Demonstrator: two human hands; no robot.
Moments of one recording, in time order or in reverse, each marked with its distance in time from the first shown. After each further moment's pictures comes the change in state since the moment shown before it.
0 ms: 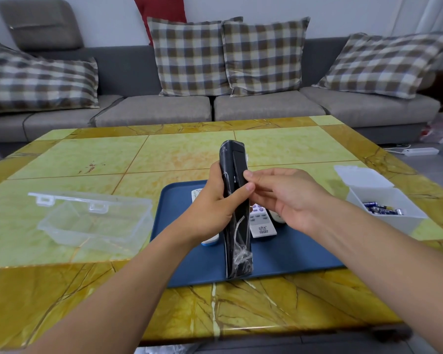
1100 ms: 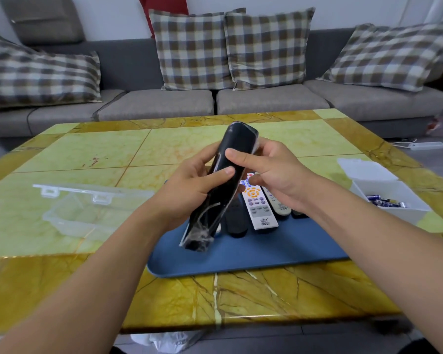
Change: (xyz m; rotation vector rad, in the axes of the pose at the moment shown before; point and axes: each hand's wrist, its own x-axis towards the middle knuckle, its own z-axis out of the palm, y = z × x) left_hand -0.006 0.018 -0.033 -0.154 -0.074 -0.037; right_hand 0.019 -0.003 0.009 -0.310 -0.266 -0.274
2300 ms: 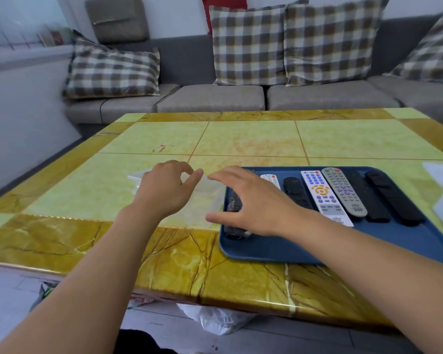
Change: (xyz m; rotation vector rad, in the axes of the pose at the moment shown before) left_hand -0.078 -0.010 -0.142 1.321 0.518 -0.243; right_hand 0.002 0.039 0.128 -1.066 -0.387 -0.431
